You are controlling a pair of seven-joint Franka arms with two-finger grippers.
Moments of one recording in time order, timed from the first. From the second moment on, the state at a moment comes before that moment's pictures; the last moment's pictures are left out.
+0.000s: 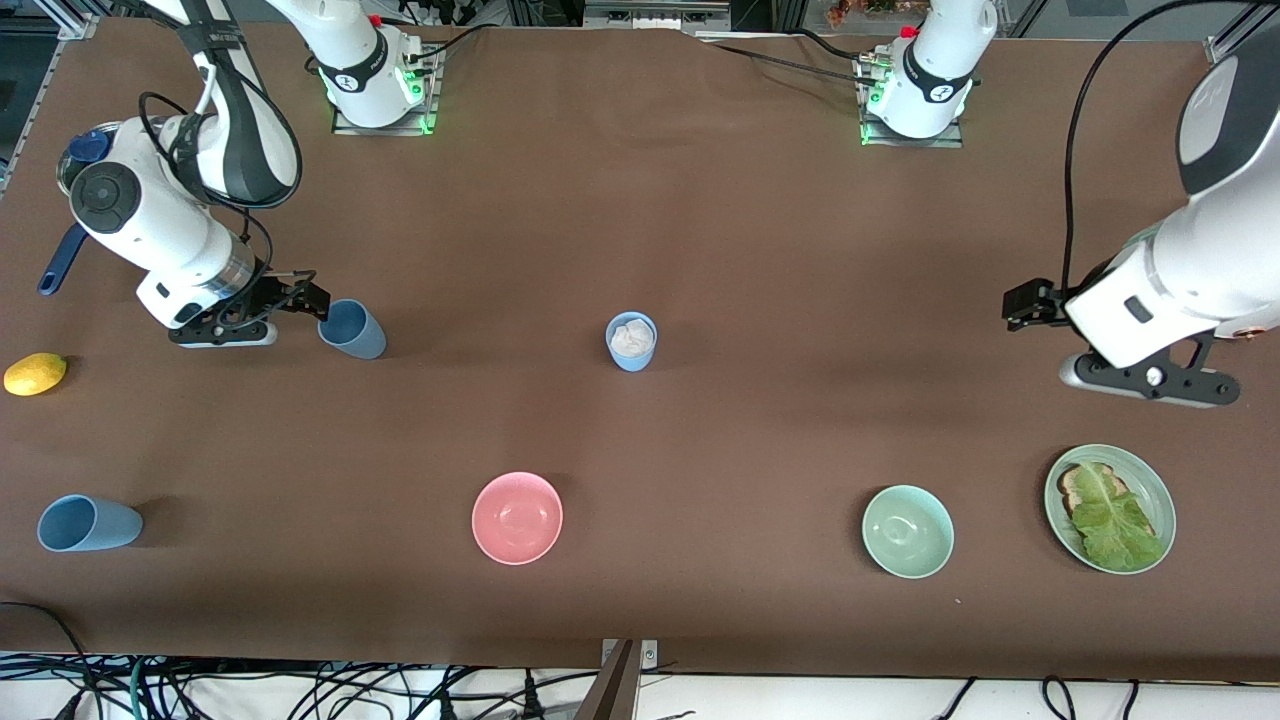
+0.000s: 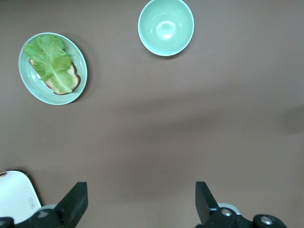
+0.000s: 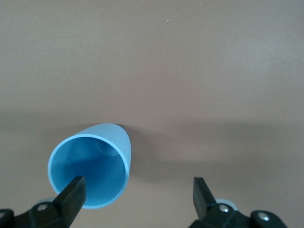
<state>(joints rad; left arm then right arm) 0.21 0.40 -0.50 -1.16 0.26 1.36 -0.07 0.03 0.11 -0.02 -2.31 -0.01 2.41 -0.03</state>
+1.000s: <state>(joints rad) 0.07 0.19 -0.25 -1.28 0.13 1.35 -0.06 0.03 0.22 0.00 -2.33 -0.01 2.54 -0.03</state>
